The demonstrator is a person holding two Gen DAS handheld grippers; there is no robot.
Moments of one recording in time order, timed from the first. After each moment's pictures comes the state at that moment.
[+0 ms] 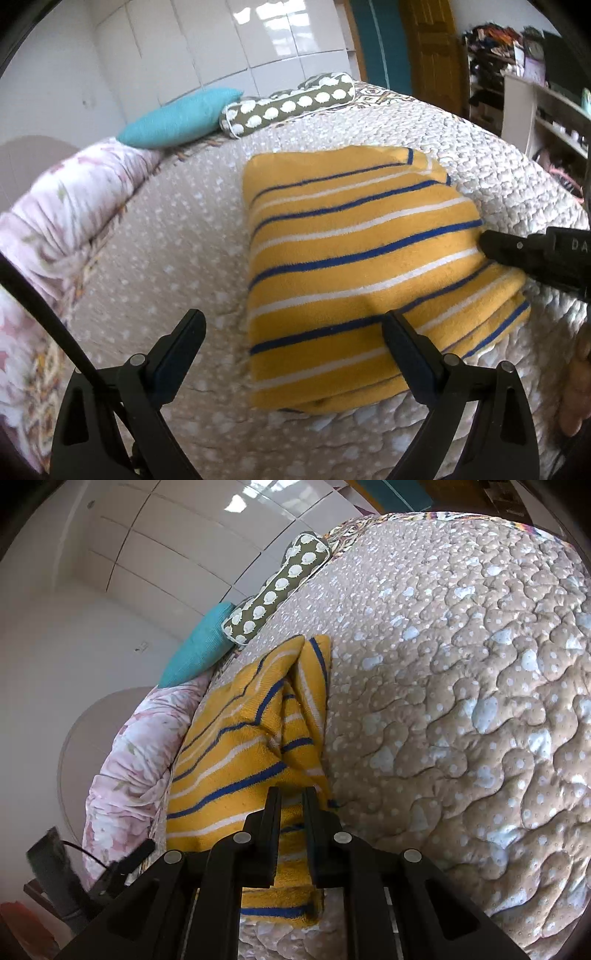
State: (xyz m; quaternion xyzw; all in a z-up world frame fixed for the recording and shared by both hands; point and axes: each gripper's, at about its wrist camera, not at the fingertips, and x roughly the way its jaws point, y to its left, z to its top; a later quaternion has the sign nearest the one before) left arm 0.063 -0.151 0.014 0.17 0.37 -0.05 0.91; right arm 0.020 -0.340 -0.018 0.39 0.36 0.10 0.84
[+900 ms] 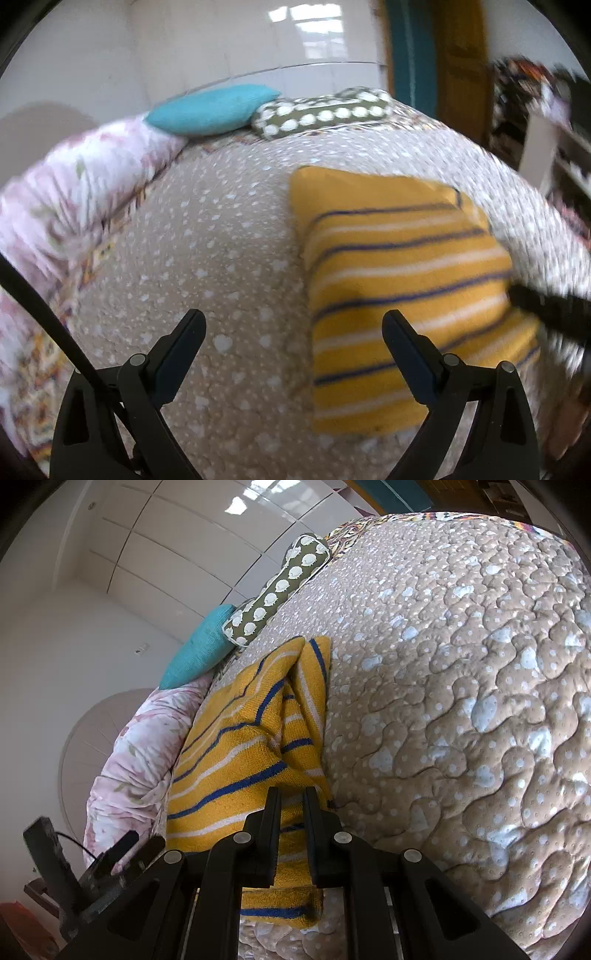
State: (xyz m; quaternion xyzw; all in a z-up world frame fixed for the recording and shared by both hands) left arm 0.091 -0.100 0.031 0.08 0.37 -0.02 0.92; right arm 0.020 -0.340 -0.019 0.39 0.36 0.10 0.84
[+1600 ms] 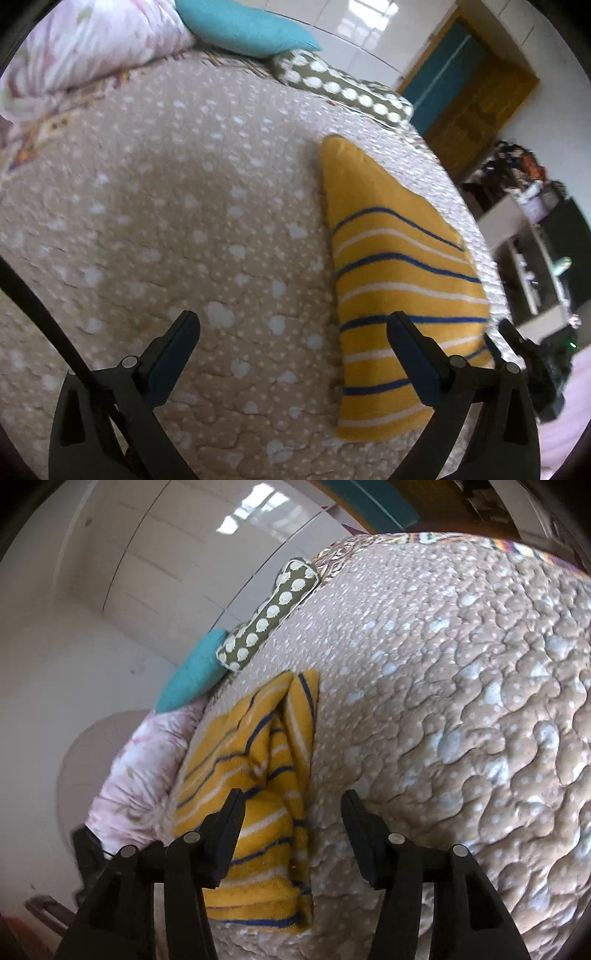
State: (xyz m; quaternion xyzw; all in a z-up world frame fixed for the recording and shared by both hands) left arm 0.125 -0.014 -0.001 -0.16 0.46 -0.13 0.86; right arm 0.019 -0.356 -0.003 0.42 0.32 0.07 0.85
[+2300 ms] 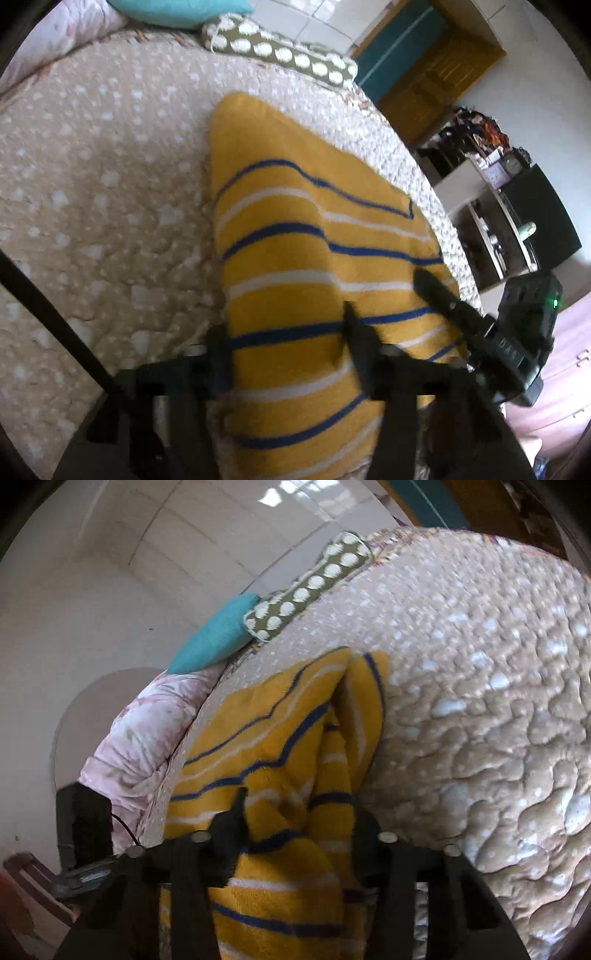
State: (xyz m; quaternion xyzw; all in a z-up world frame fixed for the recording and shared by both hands) left arm 0.150 -0.091 -0.005 -0.15 0.48 -0.22 0.84; right arm 0.087 -0.303 -0.007 0.32 0.34 0.13 0.88
